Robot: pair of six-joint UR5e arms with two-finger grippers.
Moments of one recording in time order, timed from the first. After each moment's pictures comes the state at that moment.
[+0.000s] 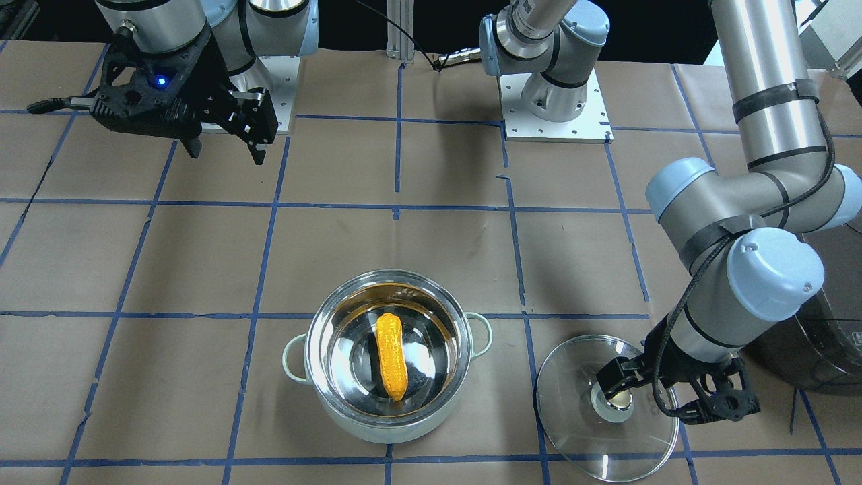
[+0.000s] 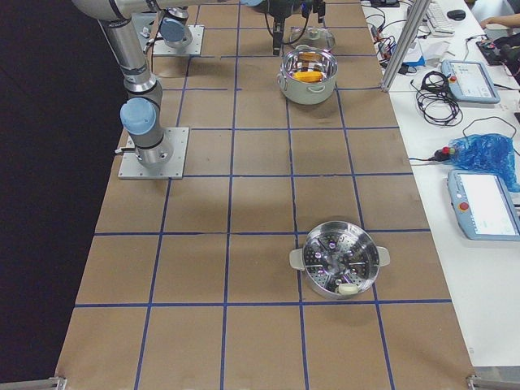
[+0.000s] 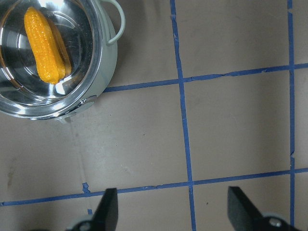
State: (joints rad) left arm -1.42 -2.06 -1.46 -1.07 1.53 -0.01; right arm 1.65 -1.55 1.47 -1.48 -1.56 0.19
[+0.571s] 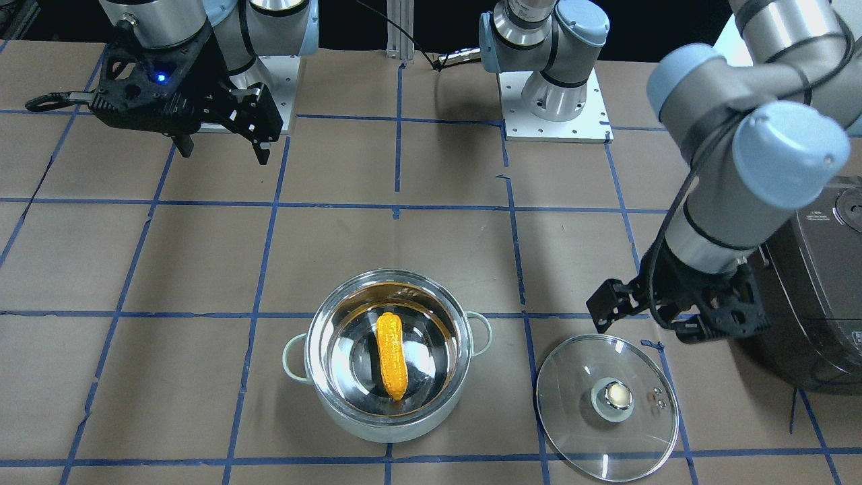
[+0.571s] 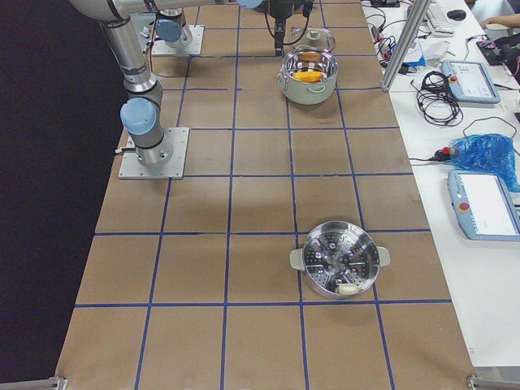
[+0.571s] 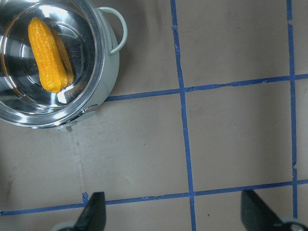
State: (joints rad) left arm -1.52 -1.76 -1.46 -1.40 1.60 -0.06; right arm 1.65 -1.55 1.49 -1.53 -1.56 0.18
